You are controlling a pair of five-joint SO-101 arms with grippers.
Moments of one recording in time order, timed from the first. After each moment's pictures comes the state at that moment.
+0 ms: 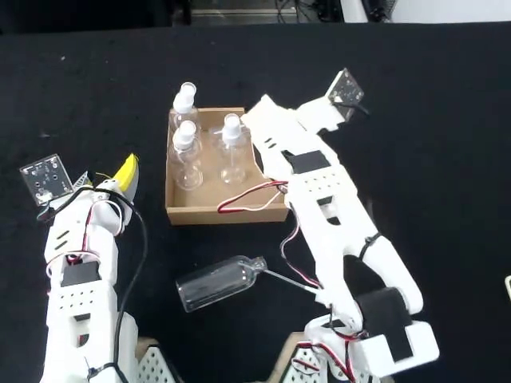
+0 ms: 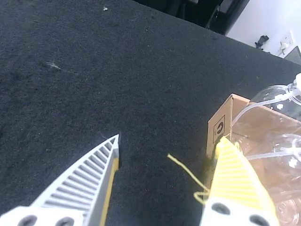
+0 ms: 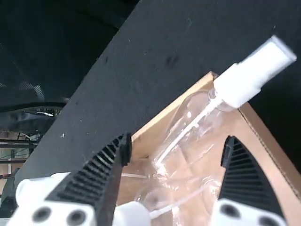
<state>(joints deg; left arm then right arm) -17.5 -60.6 84.9 5.8 11.5 -16.2 -8.7 33.0 20.9 -59.3</state>
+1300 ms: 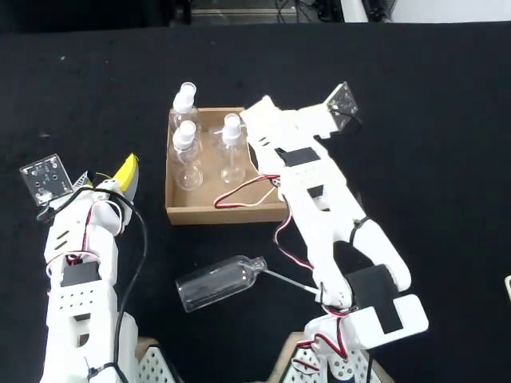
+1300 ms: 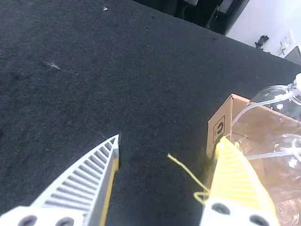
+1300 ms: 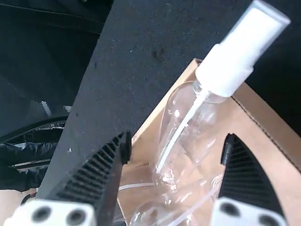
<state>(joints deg) -17.5 -60.6 84.9 5.8 11.5 -16.4 -0.5 30.6 16.6 -69.6</state>
